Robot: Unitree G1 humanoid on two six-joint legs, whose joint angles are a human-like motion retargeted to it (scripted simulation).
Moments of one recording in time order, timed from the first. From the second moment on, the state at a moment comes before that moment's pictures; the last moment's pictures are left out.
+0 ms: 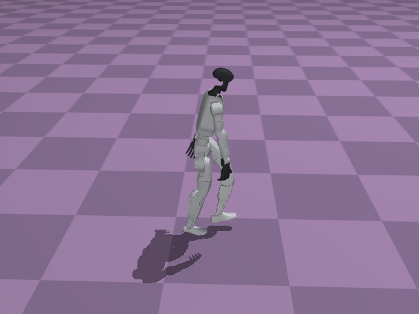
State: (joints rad) left arm -0.02 0.11 0.28 1.56 0.64 0.04 0.00; right arm -0.43 -0.08 0.00 1.49 -0.41 0.14 0.12; waist 0.13 -0.09 0.19; left_leg -0.71 -0.16 0.20 0.80 -0.48 0.19; right_leg -0.01 -0.06 -0.32 0.11 -0.52 -0.03
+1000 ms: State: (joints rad) left arm 0.02 0.15 0.17 1.57 0.63 0.07 0.02; right arm -0.20 -0.10 -0.07 1.62 -0.37 0.29 0.24; waist 0.00 -0.07 0.15; left_leg -0.28 -0.03 0.25 0.55 -0.02 0.19; right_leg -0.06 0.00 -0.48 0.24 0.07 -0.21
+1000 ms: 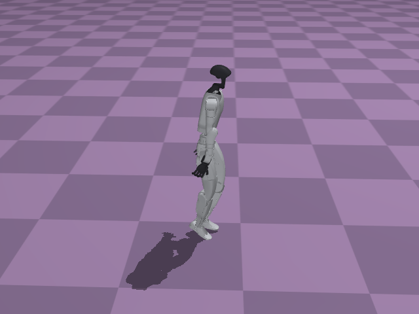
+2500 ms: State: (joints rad) left arm -0.10 0.17 0.15 1.46 0.65 0.20 -0.11; right arm -0.13 -0.10 -0.01 1.46 -0.44 0.23 0.19; waist 0.03 0.05 0.13; left_leg -0.16 -0.02 0.06 0.21 -0.04 0.10; right_leg -0.10 -0.03 -0.54 0.73 -0.13 0.02
